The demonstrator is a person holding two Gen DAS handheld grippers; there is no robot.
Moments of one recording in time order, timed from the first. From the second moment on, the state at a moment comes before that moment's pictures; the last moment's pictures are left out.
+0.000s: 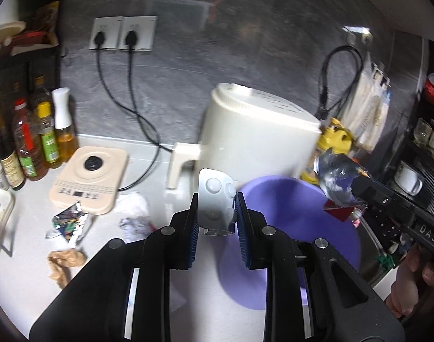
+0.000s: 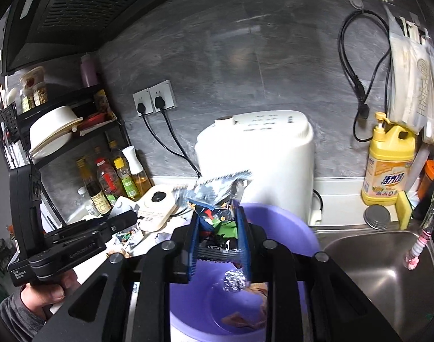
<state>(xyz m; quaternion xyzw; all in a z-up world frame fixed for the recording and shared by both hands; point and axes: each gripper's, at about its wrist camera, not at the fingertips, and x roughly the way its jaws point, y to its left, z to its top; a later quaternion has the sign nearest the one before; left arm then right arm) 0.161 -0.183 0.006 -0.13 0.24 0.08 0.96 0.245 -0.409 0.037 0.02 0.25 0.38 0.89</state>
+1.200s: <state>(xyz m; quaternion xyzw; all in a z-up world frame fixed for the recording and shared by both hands) 0.131 -0.208 0.039 -0.08 0.20 0.07 0.97 0.208 -0.476 0.033 0.07 0.21 0.28 0.93</state>
